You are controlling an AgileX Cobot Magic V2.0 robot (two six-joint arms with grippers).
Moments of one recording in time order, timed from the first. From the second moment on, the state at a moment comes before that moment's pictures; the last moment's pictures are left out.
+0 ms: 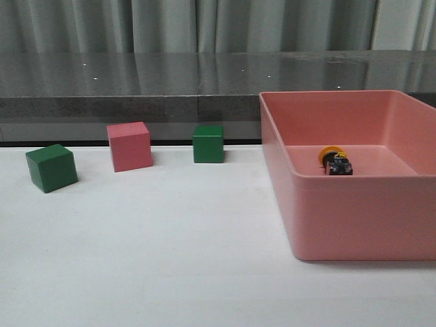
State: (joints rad) left arm 0.00 0.00 0.00 0.18 -0.01 -0.03; right arm 0.17 -0.01 0.03 -0.14 0.07 -0.11
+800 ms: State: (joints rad) left arm 0.00 0.00 0.00 0.18 -0.01 -0.03; right arm 0.17 0.30 -0.43 0.02 0.20 -0.02
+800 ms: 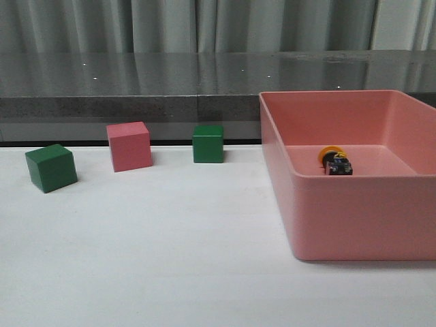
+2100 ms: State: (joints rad) left arm 0.00 0.00 0.00 0.18 -0.01 -0.03; right arm 0.26 1.69 -0.99 0.16 0.09 -0.02
